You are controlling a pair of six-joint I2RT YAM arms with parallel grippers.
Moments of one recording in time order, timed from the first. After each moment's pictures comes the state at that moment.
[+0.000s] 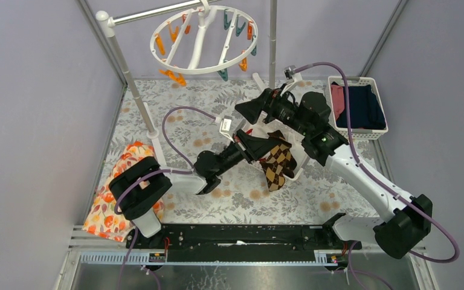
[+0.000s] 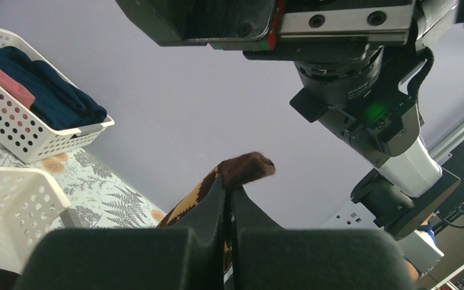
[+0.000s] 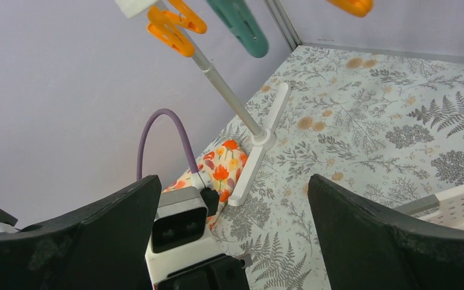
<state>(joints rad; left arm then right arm) -0.90 1.68 0.67 1.50 0.15 -0.98 0.59 1.23 1.12 0.15 -0.30 0.58</state>
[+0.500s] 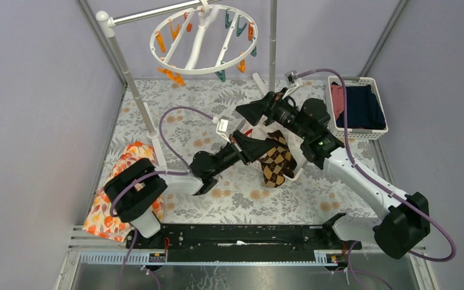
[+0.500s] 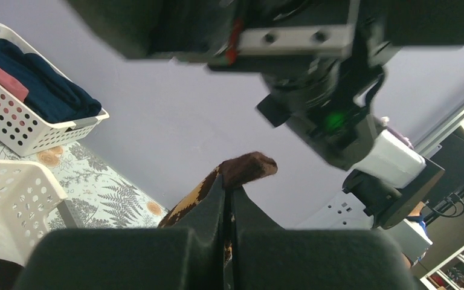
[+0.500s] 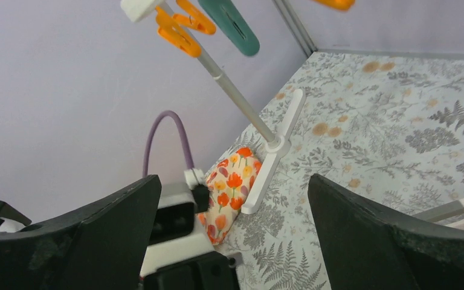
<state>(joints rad) -0.87 1.66 0.64 1.51 0.19 -1.00 0.57 1.24 1.04 0.30 -0.33 0.66</state>
